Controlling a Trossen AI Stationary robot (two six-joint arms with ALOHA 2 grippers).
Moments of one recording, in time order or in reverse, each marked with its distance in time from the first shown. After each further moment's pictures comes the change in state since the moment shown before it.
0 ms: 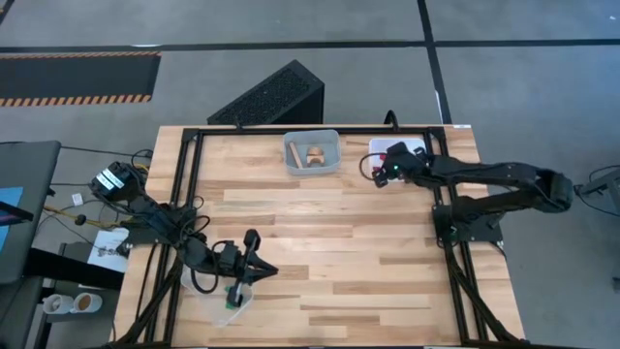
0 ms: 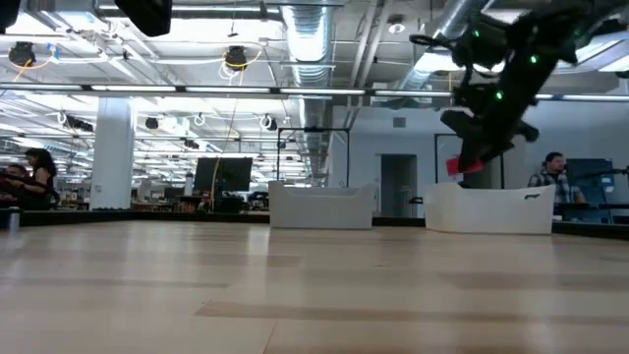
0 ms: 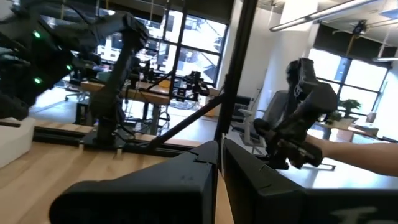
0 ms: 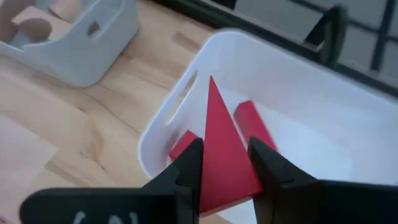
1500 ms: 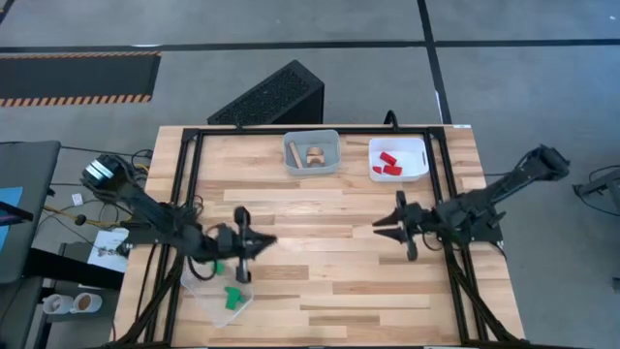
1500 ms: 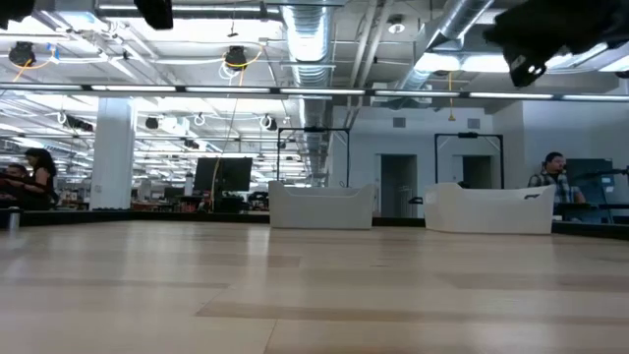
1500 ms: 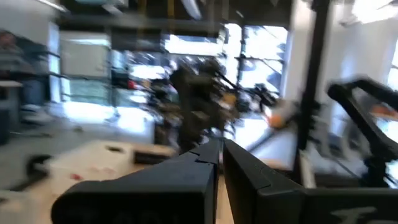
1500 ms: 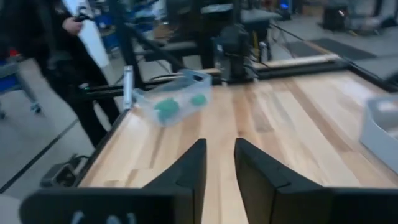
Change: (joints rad) left arm 0.073 -0.140 -0.002 -0.099 -0.194 0.183; right arm 0.812 -0.397 -0.315 0.718 -0.140 -0.298
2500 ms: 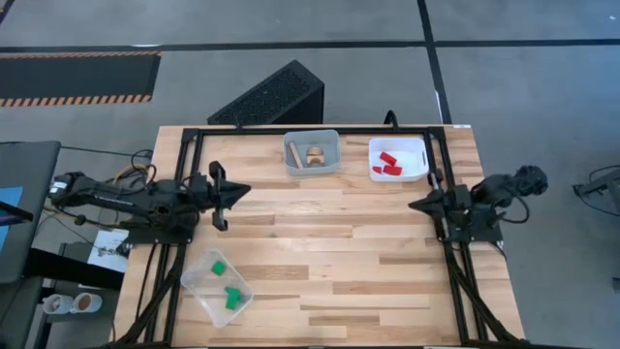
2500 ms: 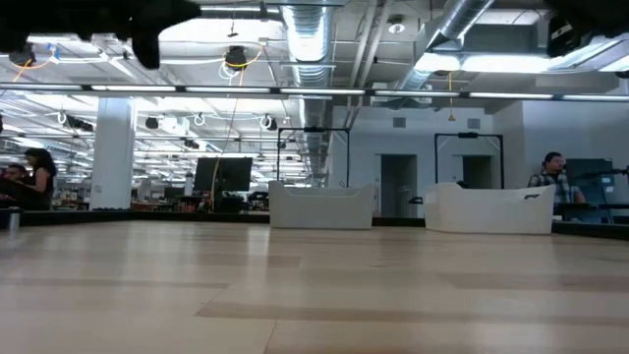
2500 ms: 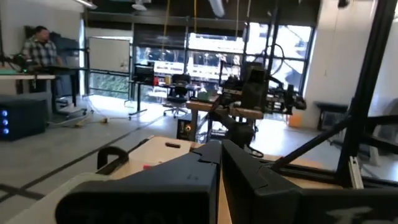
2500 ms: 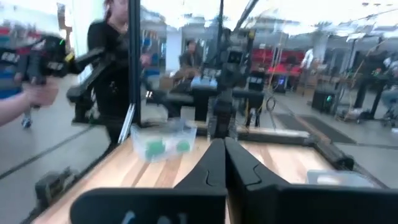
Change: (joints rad) left arm 0.492 -0.801 -0.184 -0.693 0.403 -0.126; right arm -0.014 -0.703 0.000 -0.428 -0.041 -0.317
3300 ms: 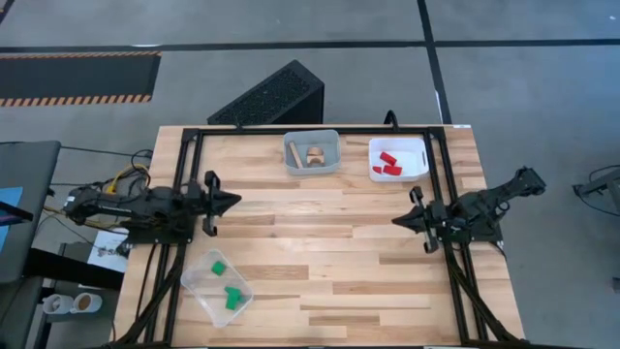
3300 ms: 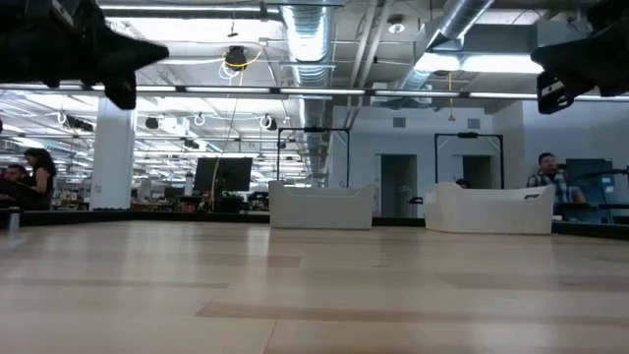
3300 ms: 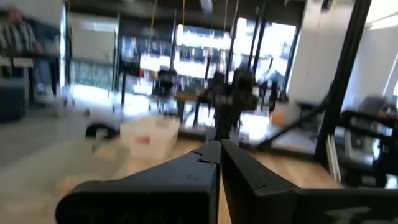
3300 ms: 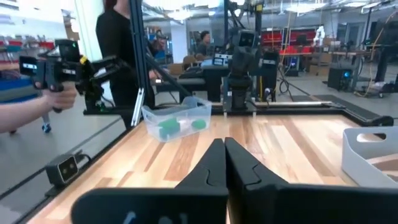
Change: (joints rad) left arm 0.017 -0.420 -0.254 -0.165 0.080 -0.059; right arm -0.001 -0.002 -0.309 0.248 -0.027 0.130
